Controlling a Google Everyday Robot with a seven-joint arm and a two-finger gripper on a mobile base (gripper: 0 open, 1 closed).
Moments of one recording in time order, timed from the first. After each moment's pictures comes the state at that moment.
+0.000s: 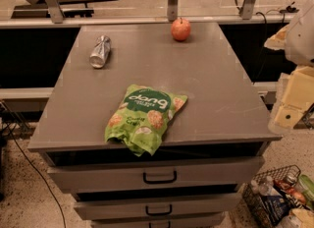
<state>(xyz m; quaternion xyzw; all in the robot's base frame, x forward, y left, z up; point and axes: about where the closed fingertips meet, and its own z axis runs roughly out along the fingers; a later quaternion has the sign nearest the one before) 0.438 -0.216 0.977 -0.60 0.78 -0.04 0.16</state>
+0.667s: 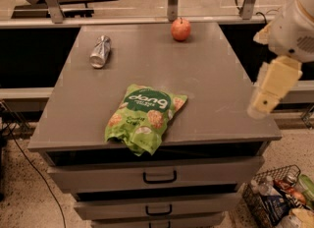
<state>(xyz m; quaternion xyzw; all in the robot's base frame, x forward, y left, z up) 0.468 -0.201 0.973 -0.59 0.79 -0.02 0.19</state>
